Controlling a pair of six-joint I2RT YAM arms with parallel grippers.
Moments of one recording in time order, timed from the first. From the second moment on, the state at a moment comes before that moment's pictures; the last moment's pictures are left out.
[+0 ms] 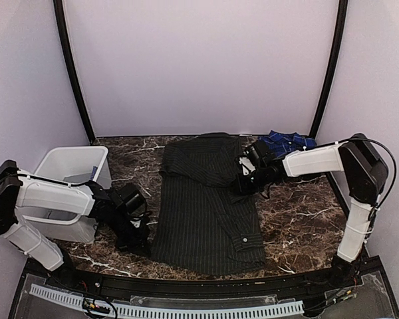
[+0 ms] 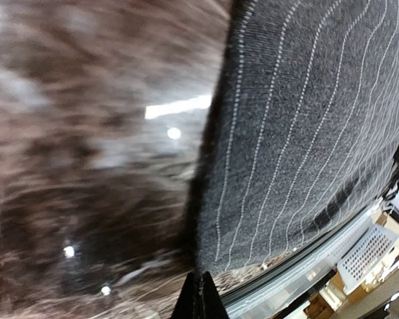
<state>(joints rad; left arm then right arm) -0.81 1.47 0.67 -0.55 0.48 -0.87 0.61 1.86 1.13 -0.25 -0.20 0.38</state>
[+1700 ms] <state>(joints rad) -0.99 1.76 1.28 -0.78 0.57 -0.40 0.30 1.74 1.78 -0.57 -0.14 0.29</state>
